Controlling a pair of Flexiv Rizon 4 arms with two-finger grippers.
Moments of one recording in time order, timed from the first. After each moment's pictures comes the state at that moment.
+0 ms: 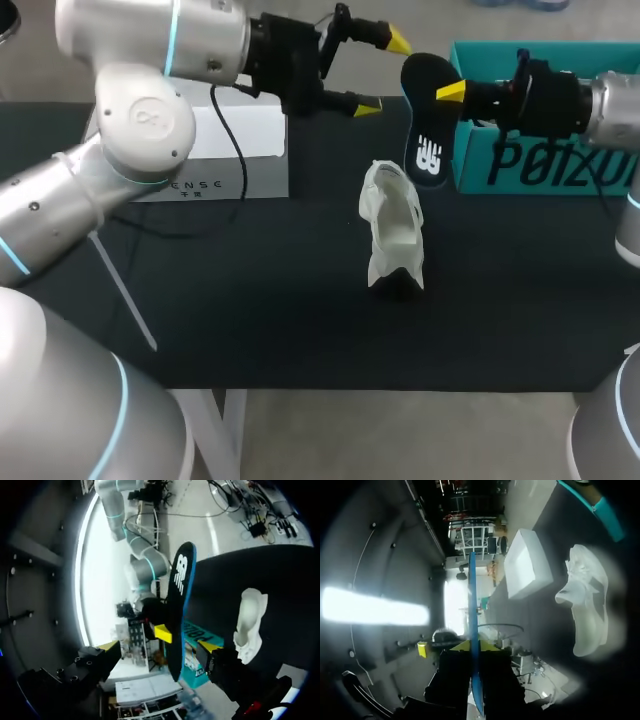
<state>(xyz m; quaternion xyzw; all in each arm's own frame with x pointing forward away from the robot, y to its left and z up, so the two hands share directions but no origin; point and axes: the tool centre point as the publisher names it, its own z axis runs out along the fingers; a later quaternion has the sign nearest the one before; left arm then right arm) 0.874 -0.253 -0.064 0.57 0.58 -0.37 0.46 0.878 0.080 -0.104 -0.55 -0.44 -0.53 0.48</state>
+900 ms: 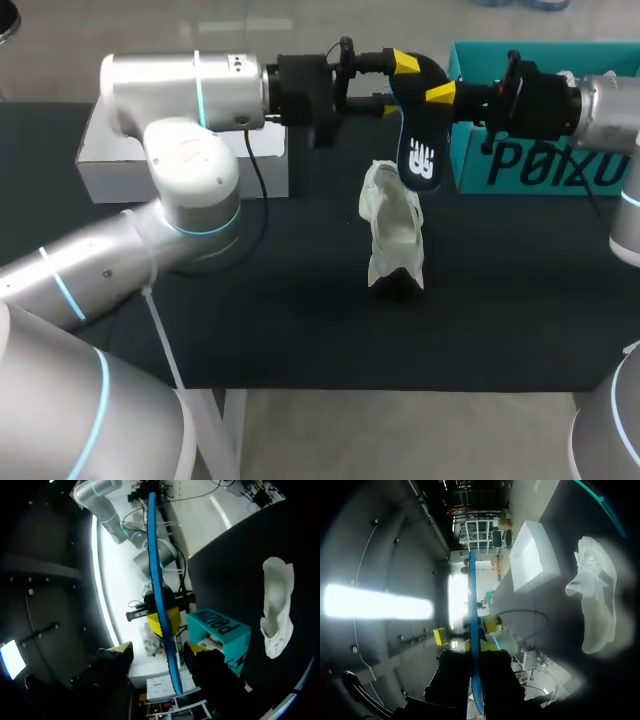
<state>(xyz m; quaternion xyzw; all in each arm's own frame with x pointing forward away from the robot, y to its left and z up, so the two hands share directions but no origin) 0.898 -0.283 -0.086 0.53 0.50 -0.39 0.57 0.866 0.097 -0.097 -0.53 -0.45 -0.52 0.50</state>
